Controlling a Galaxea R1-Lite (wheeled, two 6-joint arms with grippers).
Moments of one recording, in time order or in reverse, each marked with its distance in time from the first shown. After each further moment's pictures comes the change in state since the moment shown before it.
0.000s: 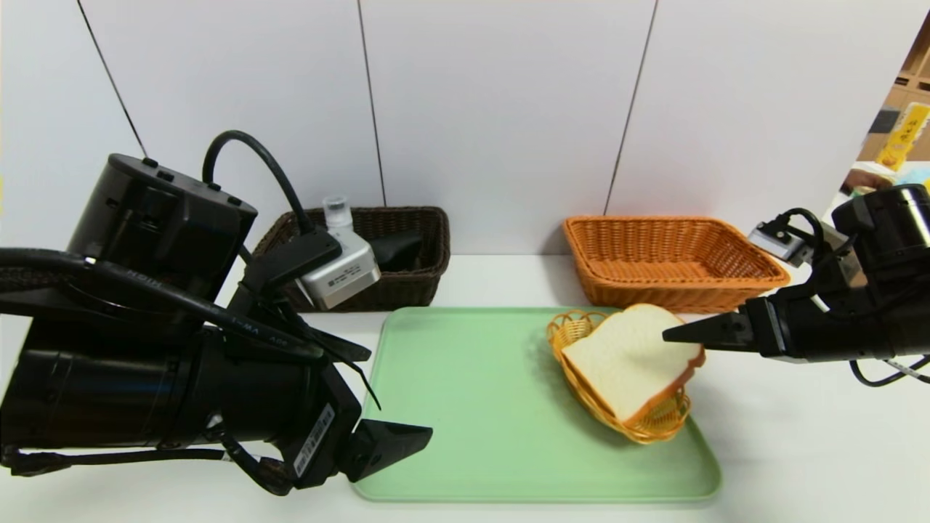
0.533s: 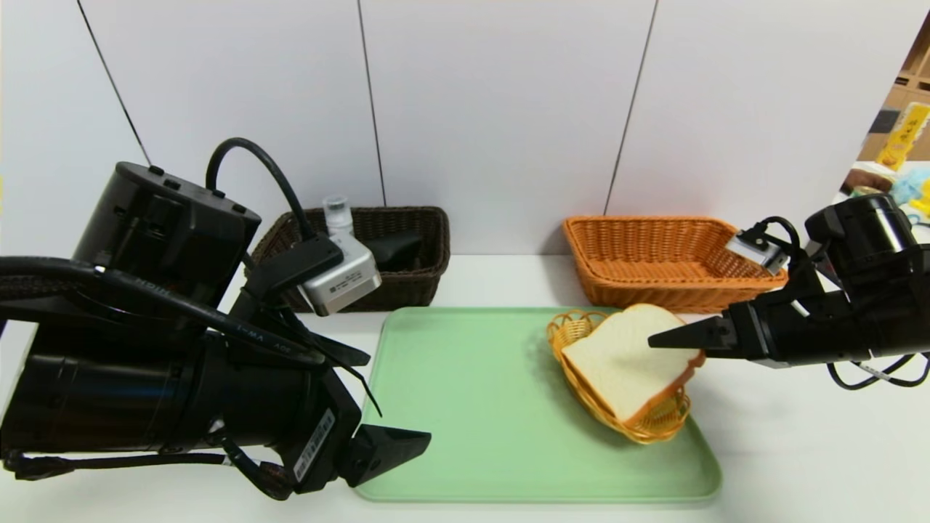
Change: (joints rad) left arm 0.000 0.002 0.009 0.000 0.001 0.001; right arm 0.013 0.048 -0.011 -0.001 0.064 0.001
